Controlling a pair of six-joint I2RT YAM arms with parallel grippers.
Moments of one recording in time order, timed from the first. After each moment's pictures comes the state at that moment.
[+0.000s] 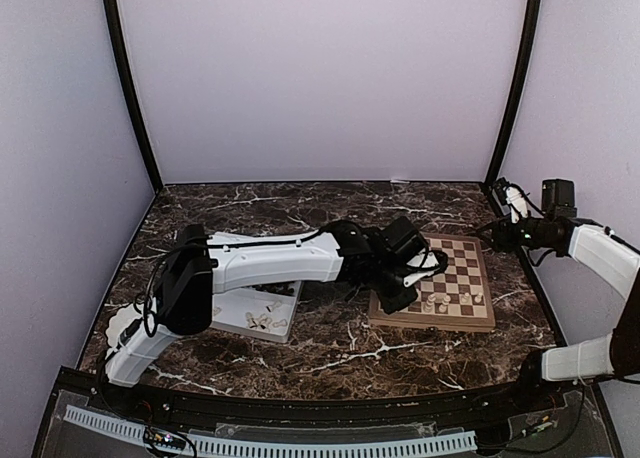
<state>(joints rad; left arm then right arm) -1.17 2.43 2.19 -0.69 -0.05 0.18 -0.14 1.16 0.77 -0.32 -0.55 -0.37</state>
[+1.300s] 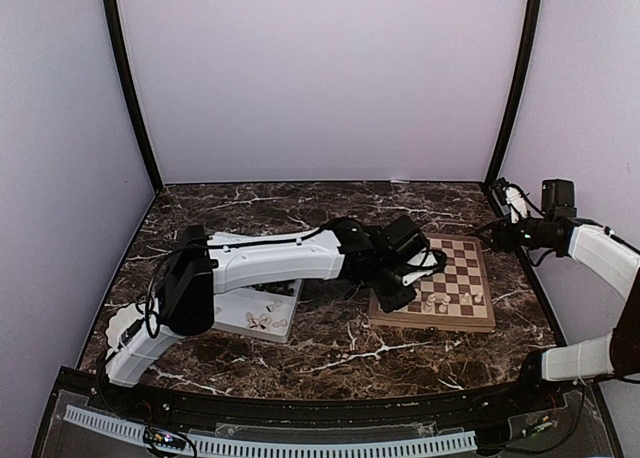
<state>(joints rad) -1.17 2.45 2.24 -0.75 -0.08 0.17 -0.14 1.16 0.77 -0.32 -0.56 -0.37</state>
